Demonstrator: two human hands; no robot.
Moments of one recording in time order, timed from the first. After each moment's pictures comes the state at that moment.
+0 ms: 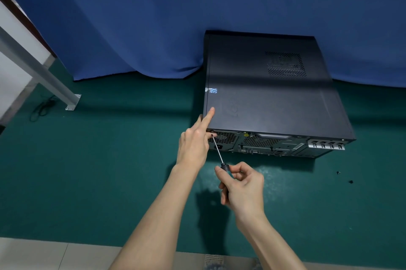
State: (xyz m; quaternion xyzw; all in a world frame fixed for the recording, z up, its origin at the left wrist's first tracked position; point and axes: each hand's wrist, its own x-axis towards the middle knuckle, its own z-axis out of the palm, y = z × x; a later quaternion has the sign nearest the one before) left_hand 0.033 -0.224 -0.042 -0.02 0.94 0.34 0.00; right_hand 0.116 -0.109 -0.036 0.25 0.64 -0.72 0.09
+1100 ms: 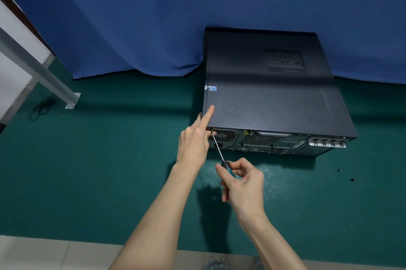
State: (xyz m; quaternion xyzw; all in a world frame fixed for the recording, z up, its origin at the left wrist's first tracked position) left_hand 0.033 -0.221 -0.040 -0.03 0.94 0.33 -0.01; right_hand 0.113 -0.105 -0.046 0.22 0.69 -0.69 0.06
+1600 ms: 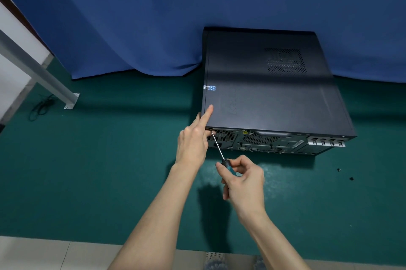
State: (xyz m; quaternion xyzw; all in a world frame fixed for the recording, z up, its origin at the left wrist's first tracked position) left_hand 0.033 -0.221 -0.041 -0.03 0.95 0.32 -0.01; right_hand 0.111 -0.103 -0.040 0.21 0.73 -0.65 0.04
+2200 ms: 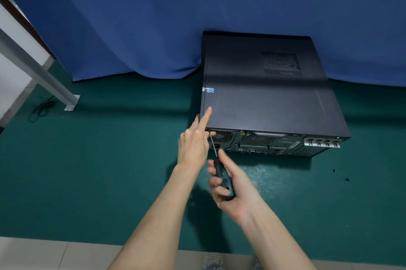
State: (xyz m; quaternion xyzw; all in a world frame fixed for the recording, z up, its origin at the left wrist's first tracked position) left_hand 0.034 -0.217 -0.046 -0.03 0.96 0.29 -0.01; right_hand 0.104 -0.110 -0.007 0.35 0.29 -0.83 0.32
